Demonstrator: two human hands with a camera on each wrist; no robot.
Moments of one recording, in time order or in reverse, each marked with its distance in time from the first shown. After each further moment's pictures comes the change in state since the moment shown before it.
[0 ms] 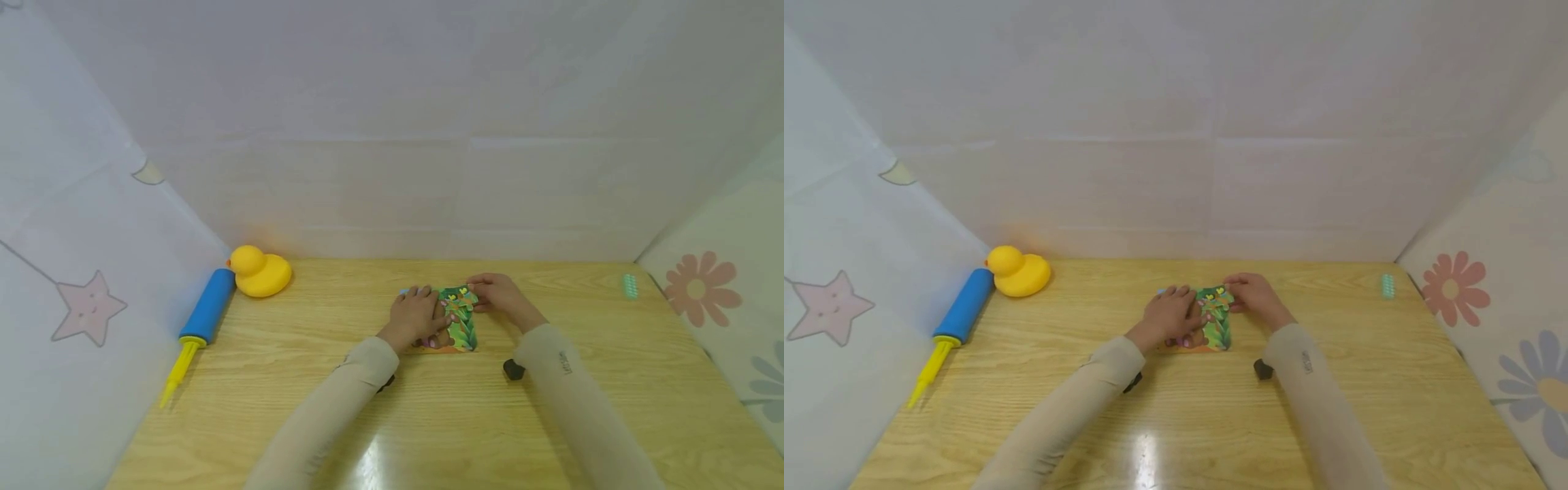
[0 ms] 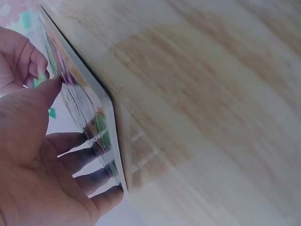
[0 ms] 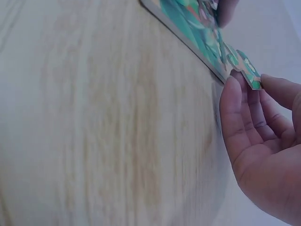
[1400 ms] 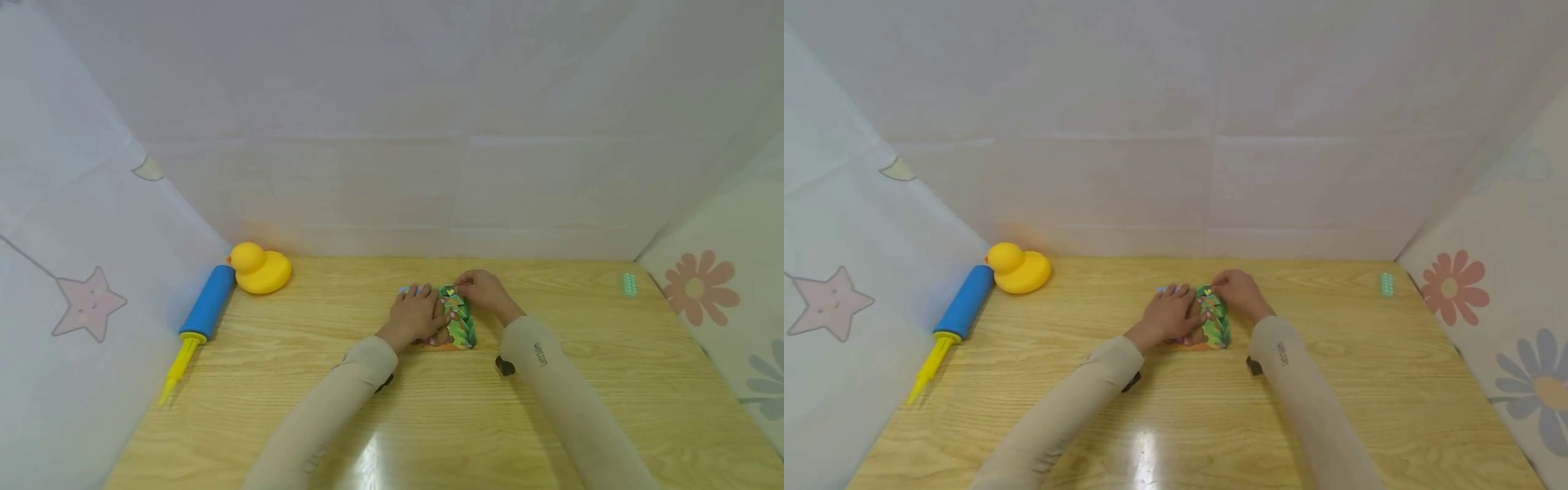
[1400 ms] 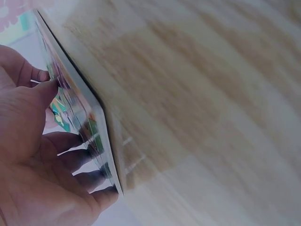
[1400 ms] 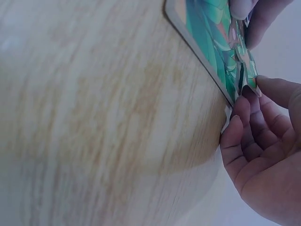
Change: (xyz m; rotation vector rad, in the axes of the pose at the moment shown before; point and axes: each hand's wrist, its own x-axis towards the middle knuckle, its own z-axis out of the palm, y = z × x) left_hand -0.006 0.000 -0.001 0.016 -0.025 0.016; right_hand 0.010 -0.019 0.026 -0.510 0.082 -0.120
